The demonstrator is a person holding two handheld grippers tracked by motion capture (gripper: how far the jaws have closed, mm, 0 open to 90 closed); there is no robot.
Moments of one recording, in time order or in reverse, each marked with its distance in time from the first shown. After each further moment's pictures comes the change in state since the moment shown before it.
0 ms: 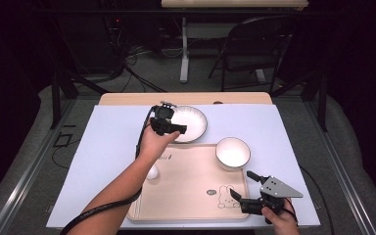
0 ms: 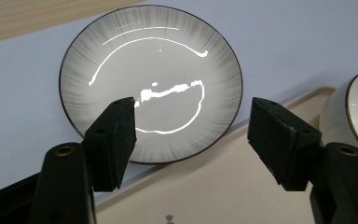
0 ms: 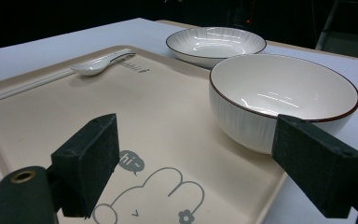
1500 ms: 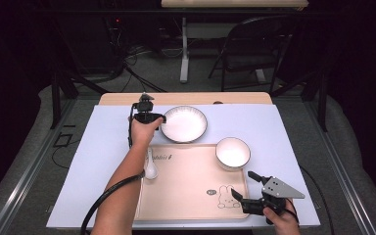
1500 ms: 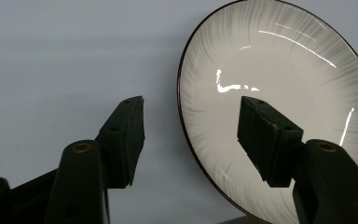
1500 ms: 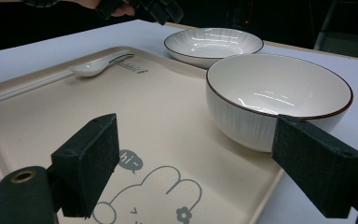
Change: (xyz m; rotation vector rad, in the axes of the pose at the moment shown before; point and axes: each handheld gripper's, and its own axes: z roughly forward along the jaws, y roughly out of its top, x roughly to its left) left arm 0.091 0.003 0.052 0.070 0.074 -0.329; right arm -0.001 -0.001 -0.003 -0.005 -0.003 0.007
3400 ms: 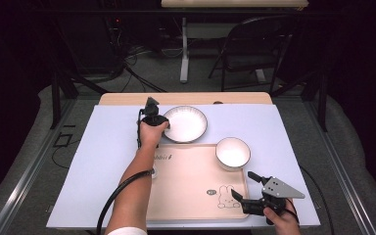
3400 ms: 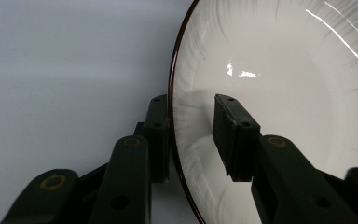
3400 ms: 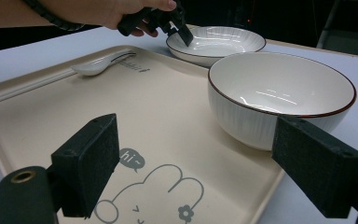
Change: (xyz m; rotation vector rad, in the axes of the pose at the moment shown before) left arm 0.001 -0.001 0.045 0.112 -0.054 -0.188; right arm 0.000 -0.001 0.000 0.004 0.009 0.005
